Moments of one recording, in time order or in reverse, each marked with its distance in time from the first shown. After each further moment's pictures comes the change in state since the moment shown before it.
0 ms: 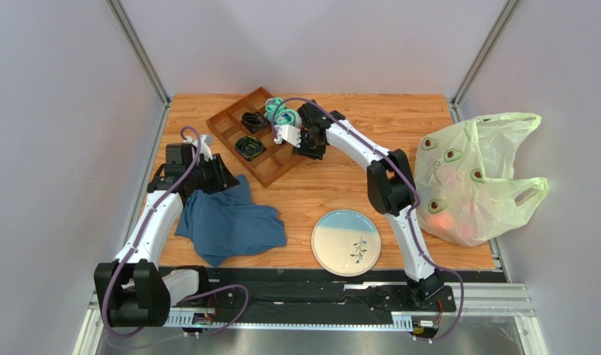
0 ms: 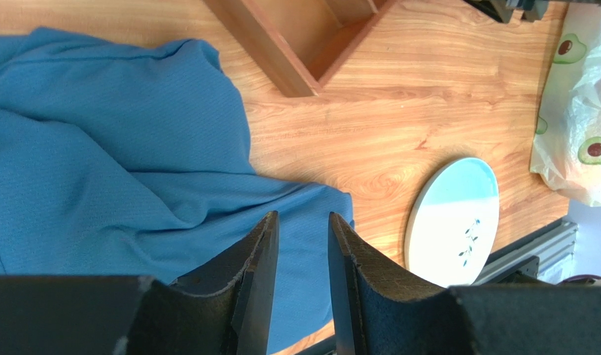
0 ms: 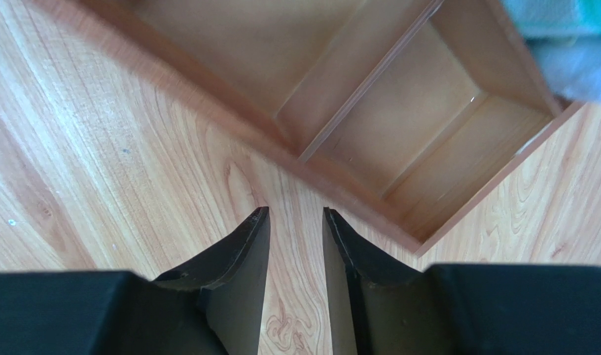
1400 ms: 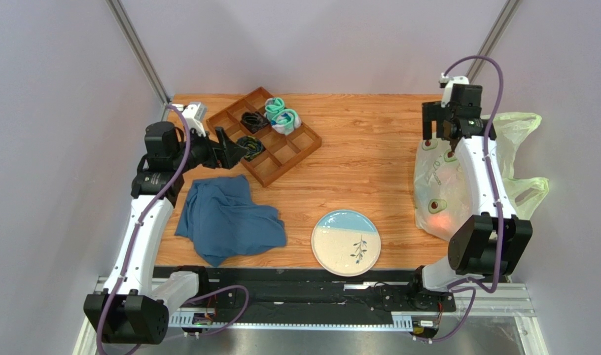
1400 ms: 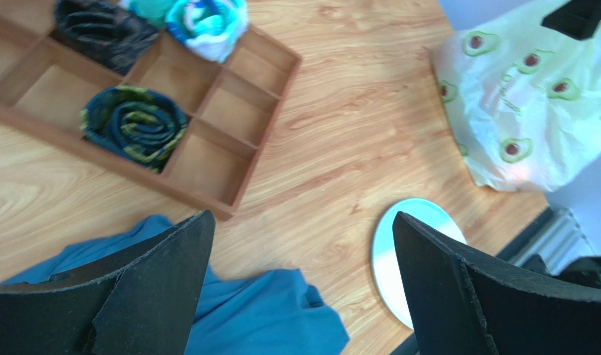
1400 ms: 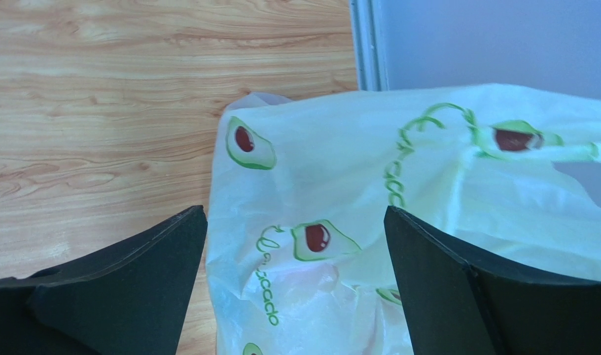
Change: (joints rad) left arm -0.027 -0.120 0.200 0.111 0.115 0.097; right arm -0.659 -0.862 -0.643 0.237 0.281 0.700
